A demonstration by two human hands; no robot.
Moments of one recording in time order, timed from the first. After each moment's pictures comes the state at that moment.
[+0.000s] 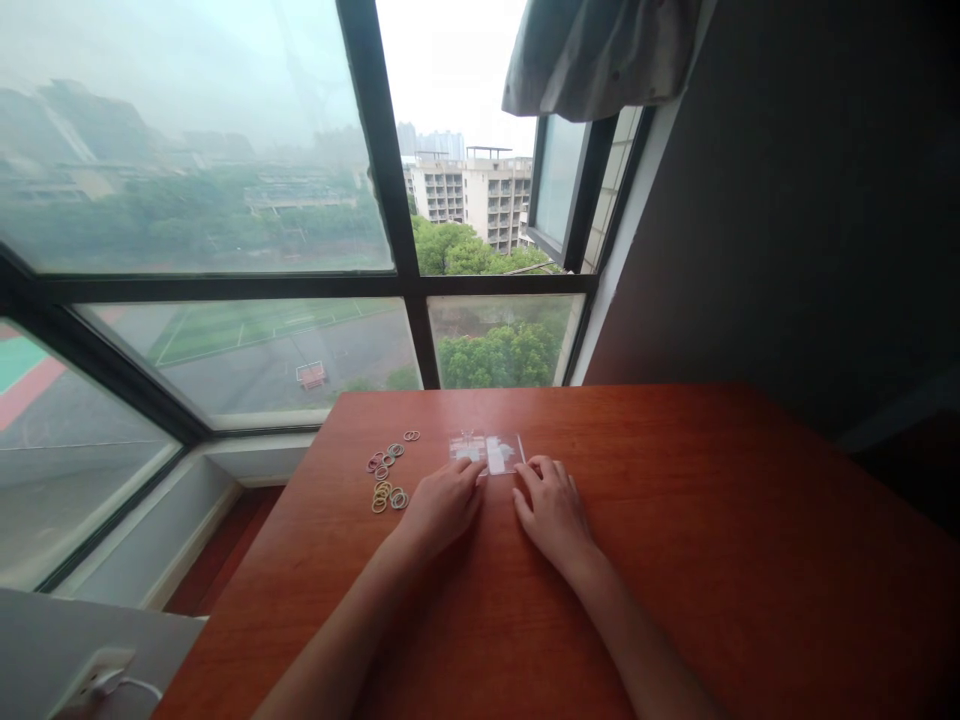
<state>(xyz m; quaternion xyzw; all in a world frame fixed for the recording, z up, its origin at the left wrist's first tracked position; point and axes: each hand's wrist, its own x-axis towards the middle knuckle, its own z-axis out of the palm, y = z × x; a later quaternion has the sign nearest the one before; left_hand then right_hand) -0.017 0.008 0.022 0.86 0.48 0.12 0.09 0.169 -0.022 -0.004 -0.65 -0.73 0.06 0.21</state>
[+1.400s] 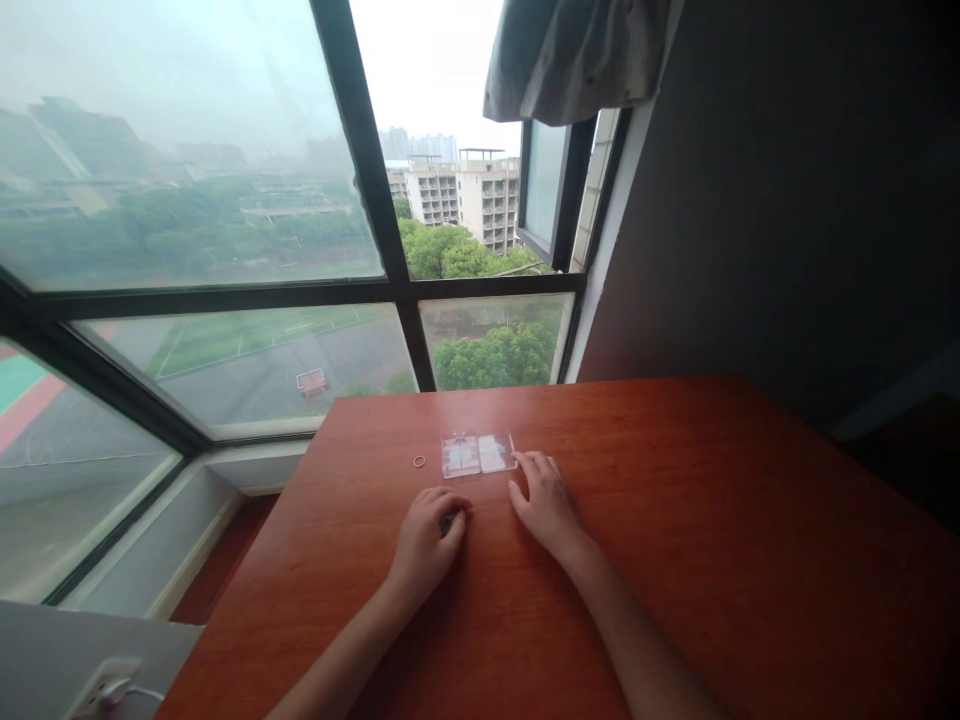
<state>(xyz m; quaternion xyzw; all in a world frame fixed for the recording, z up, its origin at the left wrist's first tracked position) -0.027 -0.029 0.007 0.77 0.52 0.30 0.22 0.176 -0.011 -0.018 -0.63 -0.71 0.11 0.30</state>
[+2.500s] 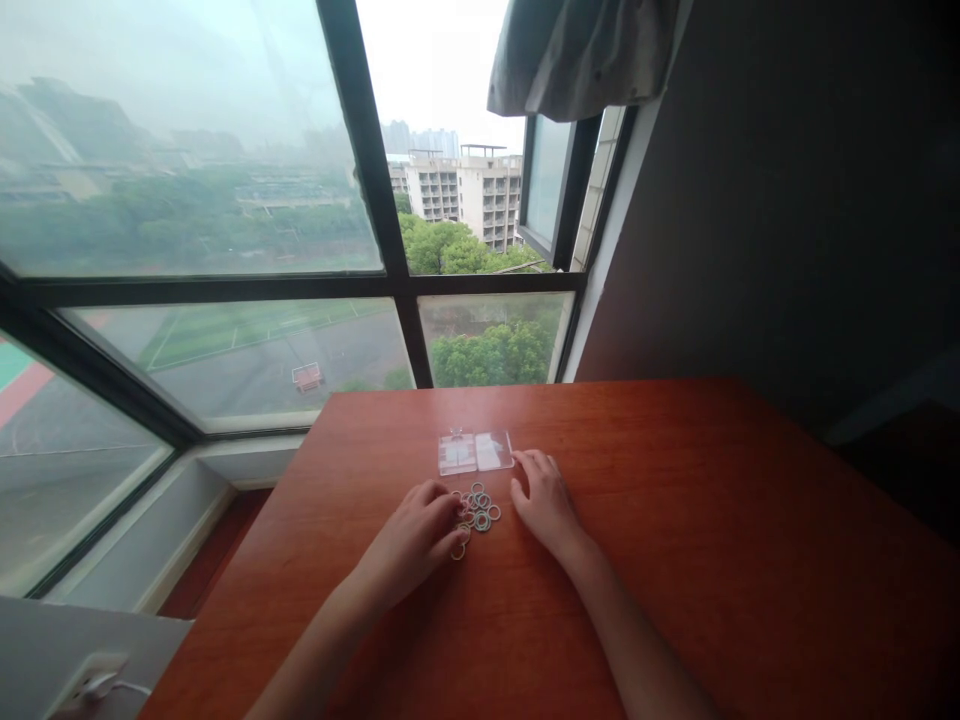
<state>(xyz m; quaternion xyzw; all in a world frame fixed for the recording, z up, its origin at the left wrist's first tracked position) -0.049 -0.028 0.020 0.86 0.45 0.17 0.19 0.182 -0.007 -0.026 -0.60 -0.71 0.11 0.35</state>
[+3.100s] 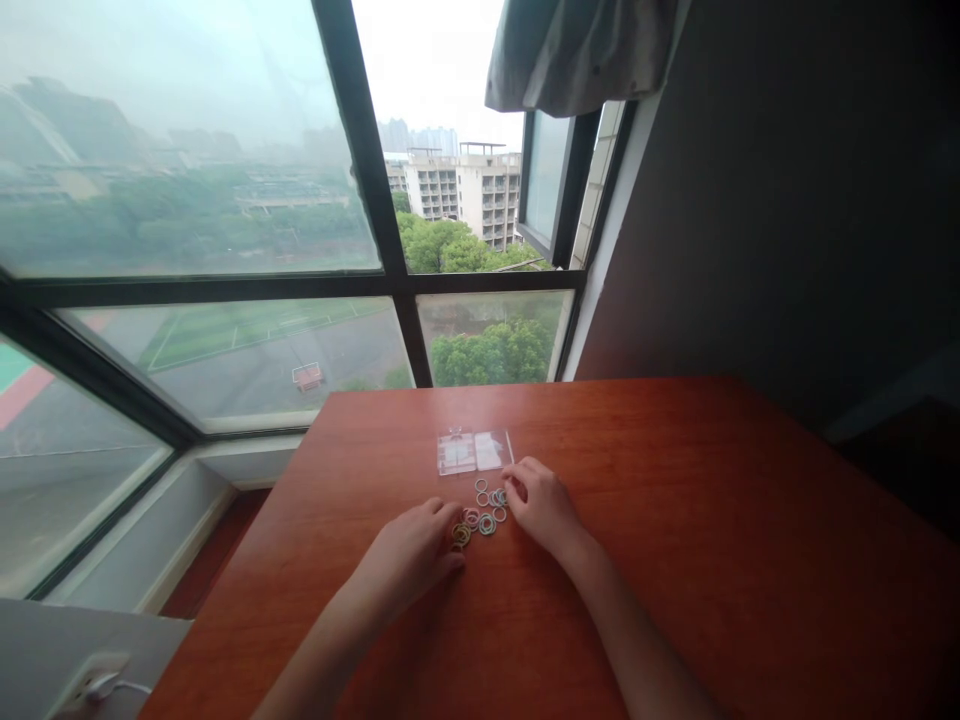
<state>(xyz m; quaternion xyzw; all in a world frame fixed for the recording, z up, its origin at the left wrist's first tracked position) -0.039 -0.039 0.031 0.84 0.51 0.04 0.17 0.180 -0.016 -0.008 -0.58 -0.73 0.16 0.32</state>
